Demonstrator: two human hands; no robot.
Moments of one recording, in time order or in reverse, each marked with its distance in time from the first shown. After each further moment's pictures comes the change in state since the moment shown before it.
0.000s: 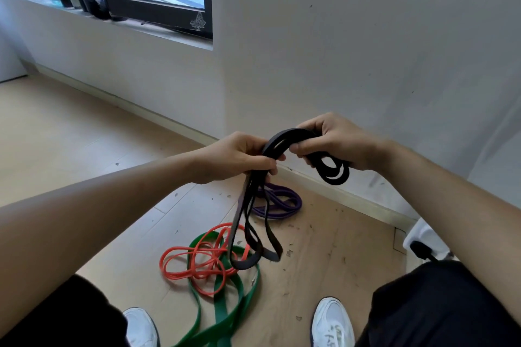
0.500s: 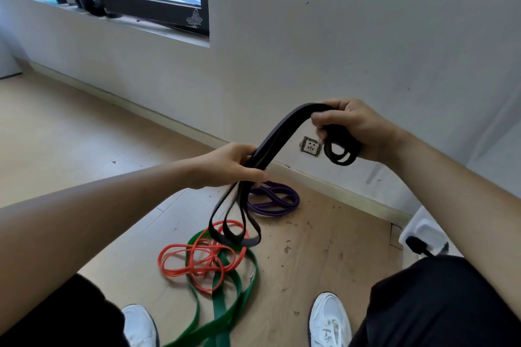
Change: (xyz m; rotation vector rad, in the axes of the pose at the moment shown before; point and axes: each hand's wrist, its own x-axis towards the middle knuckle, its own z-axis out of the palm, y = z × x) left_hand -0.002 -0.018 0.004 0.115 -0.009 -0.067; right_hand -0.006 0.013 -0.028 0.292 0.181 -0.043
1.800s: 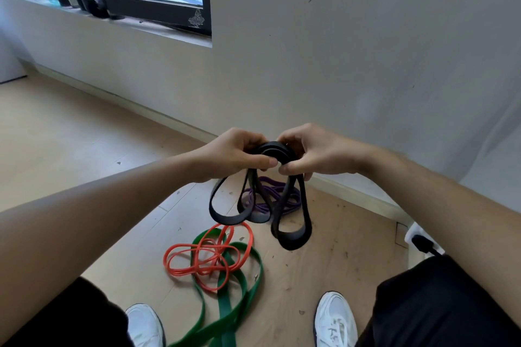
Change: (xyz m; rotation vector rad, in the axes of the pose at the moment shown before) left_hand -0.001 0.013 -0.007 0.027 0.119 0.080; right_hand 0.004 0.003 0.056 -0.608 -0.264 0.051
